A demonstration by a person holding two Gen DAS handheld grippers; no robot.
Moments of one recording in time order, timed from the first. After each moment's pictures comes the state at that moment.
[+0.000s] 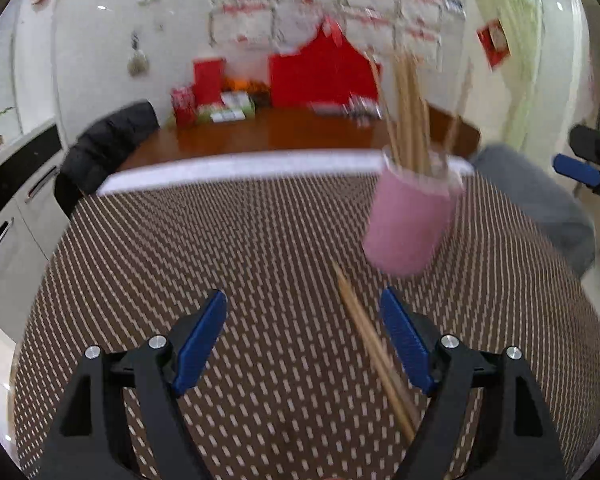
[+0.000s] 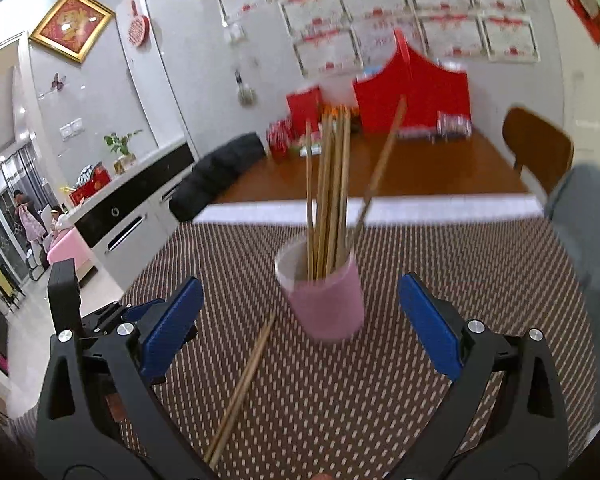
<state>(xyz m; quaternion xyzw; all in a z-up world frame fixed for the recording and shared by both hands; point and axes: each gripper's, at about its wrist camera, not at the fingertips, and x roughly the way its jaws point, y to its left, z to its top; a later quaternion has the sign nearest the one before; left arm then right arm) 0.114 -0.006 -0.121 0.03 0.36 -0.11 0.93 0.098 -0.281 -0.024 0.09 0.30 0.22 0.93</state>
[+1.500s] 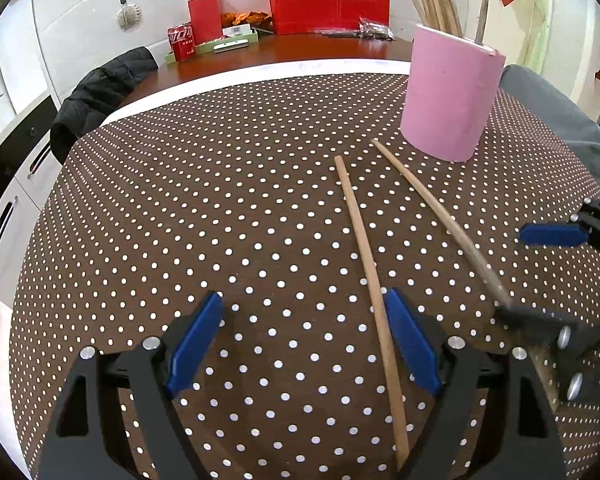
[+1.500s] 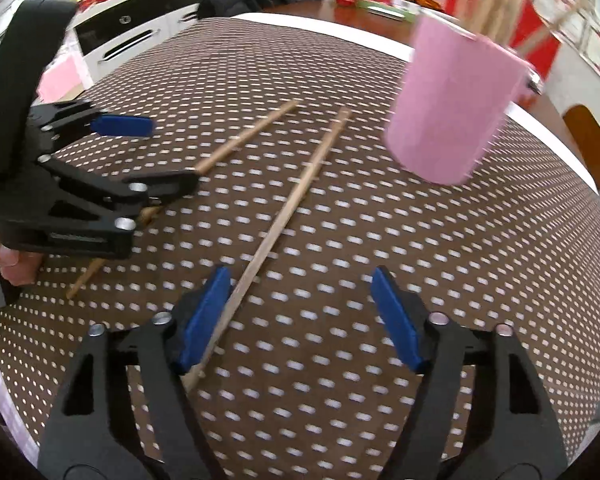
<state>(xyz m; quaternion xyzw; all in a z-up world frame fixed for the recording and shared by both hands) 0.109 0.023 -0.182 0.07 0.44 -0.09 0.89 0.076 -0.162 -0.159 -0.15 0.45 0.24 0.85</state>
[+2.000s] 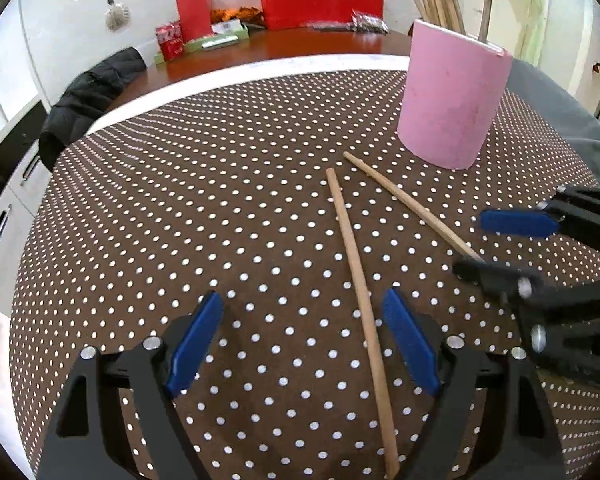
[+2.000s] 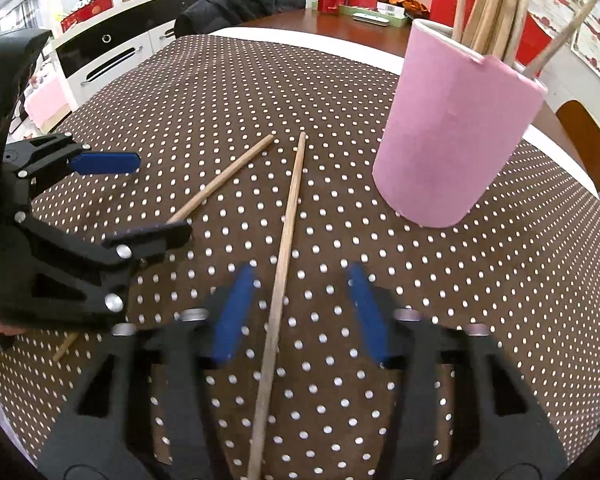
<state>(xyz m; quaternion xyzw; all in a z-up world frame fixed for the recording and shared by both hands) 0.140 0.010 -0.179 0.08 0.46 -0.11 0.88 0.111 -0.139 -0.153 -0.13 0.44 0.22 0.86</state>
